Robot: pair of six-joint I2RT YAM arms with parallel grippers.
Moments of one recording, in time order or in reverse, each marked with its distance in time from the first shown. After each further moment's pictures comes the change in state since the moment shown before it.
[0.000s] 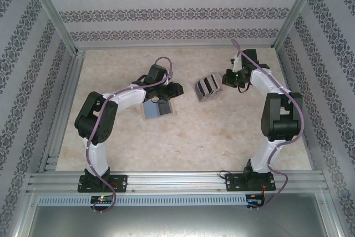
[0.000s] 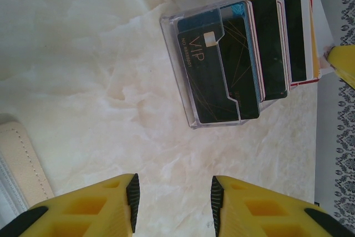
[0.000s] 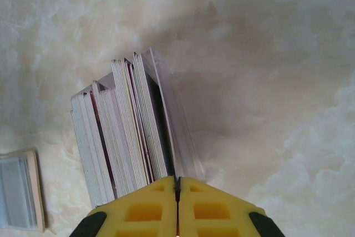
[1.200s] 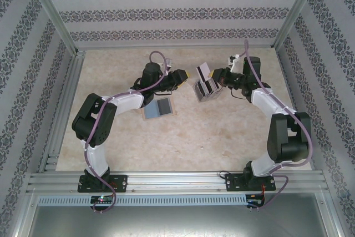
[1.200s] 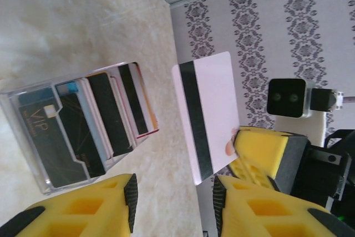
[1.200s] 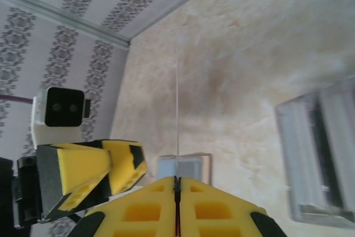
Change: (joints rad) left arm 0.000 -0.039 -0.121 0.627 0.087 -0.357; right arm 0.063 -0.261 -0.364 0.650 -0.419 0.461
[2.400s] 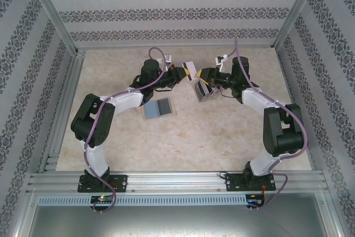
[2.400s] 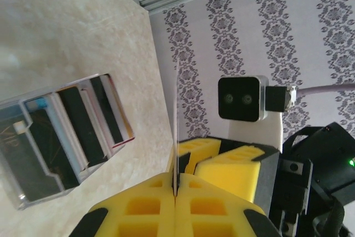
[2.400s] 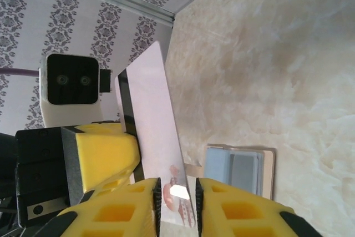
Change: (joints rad) left arm 0.021 -0.029 0.009 0.004 0.027 0.009; right arm 0.090 0.086 -0.004 0.183 -0.072 0.152
